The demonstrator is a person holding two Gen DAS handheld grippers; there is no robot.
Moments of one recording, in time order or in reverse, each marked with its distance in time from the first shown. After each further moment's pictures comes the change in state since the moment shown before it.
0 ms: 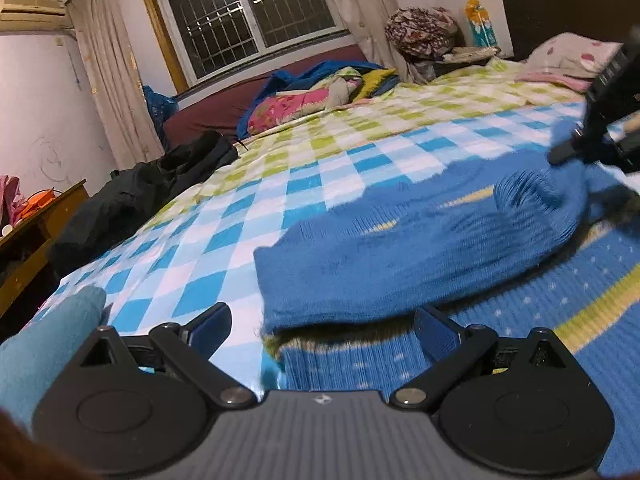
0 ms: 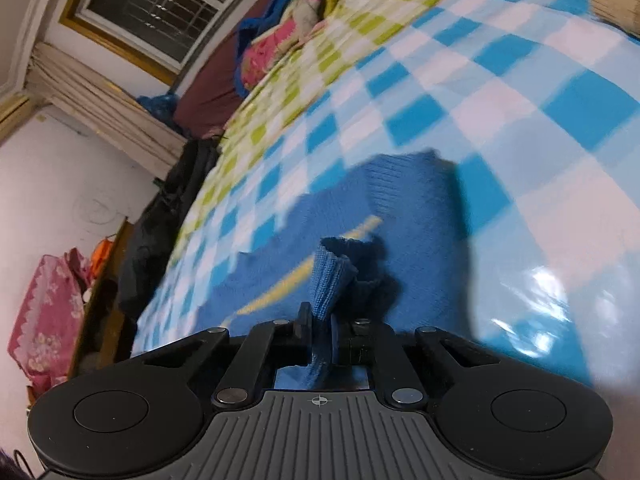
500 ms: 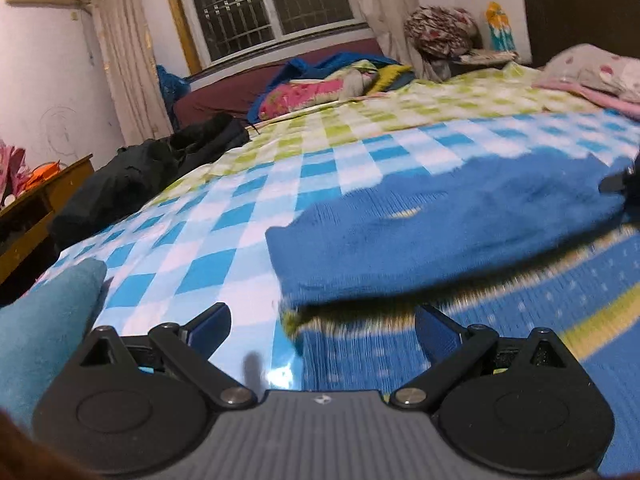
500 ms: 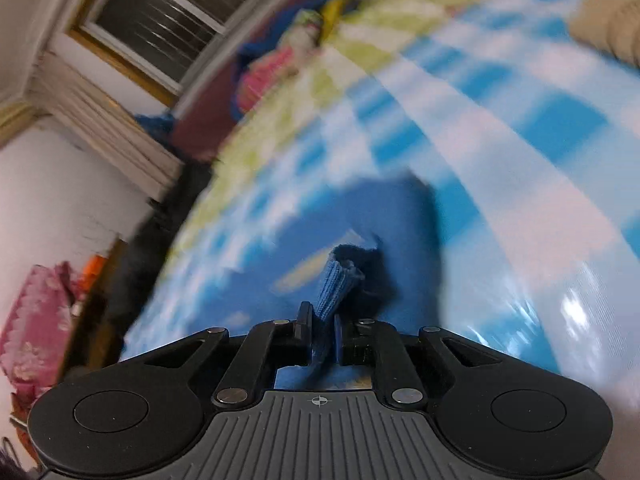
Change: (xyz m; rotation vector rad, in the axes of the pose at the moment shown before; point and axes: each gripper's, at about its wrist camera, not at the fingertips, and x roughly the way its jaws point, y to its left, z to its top) left arm 0.009 0.010 -0.012 -0.049 0.034 0.000; right arm -0.014 -0.021 -0.014 -0.008 -0.081 -0.052
